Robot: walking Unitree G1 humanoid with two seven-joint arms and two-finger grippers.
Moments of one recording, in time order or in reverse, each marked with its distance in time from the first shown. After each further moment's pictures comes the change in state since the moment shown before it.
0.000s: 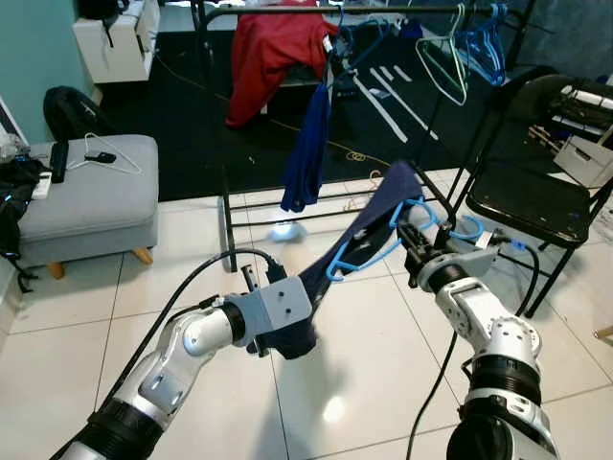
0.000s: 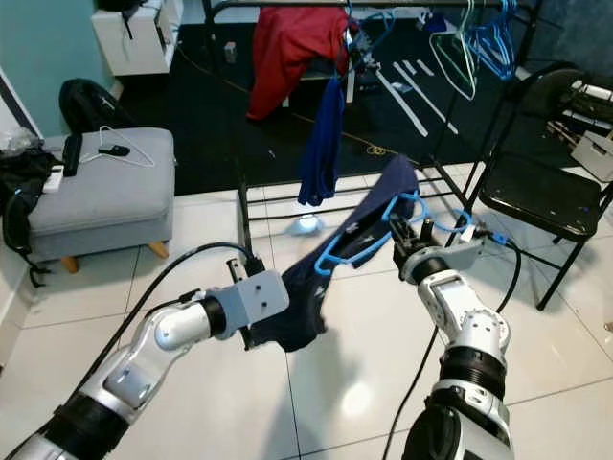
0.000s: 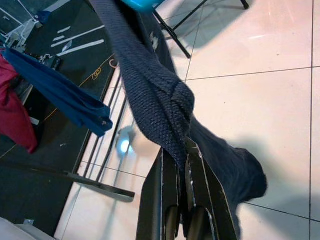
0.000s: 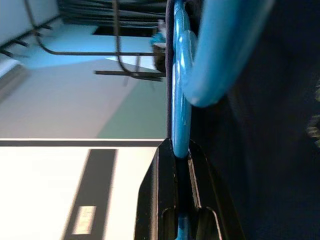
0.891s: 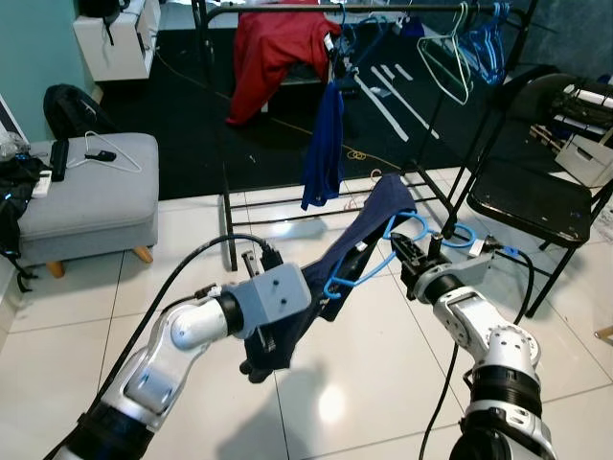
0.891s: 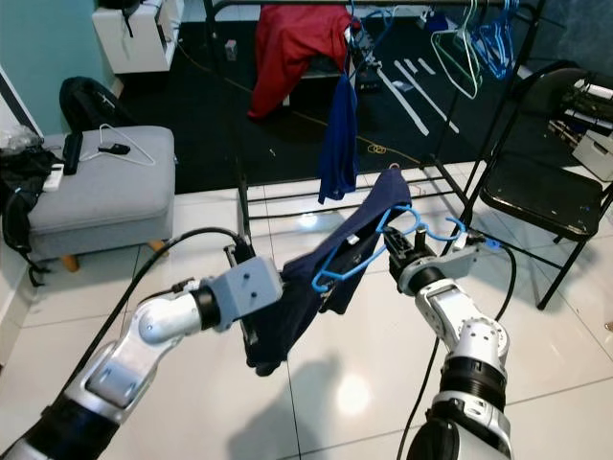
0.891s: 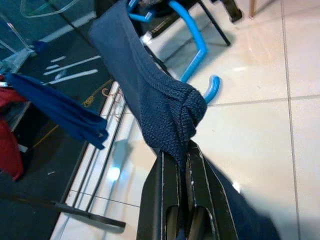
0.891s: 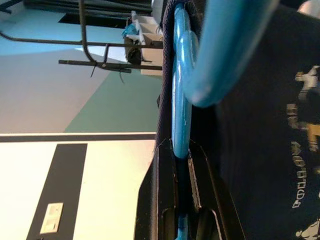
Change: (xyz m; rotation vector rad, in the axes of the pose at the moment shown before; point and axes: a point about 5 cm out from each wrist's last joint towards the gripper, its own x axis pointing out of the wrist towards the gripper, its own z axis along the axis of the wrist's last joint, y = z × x) left arm -0.017 0.009 0.022 -0.015 -0.124 -0.059; right arm -0.010 -0.020 -0.004 -0.085 0.037 -0.122
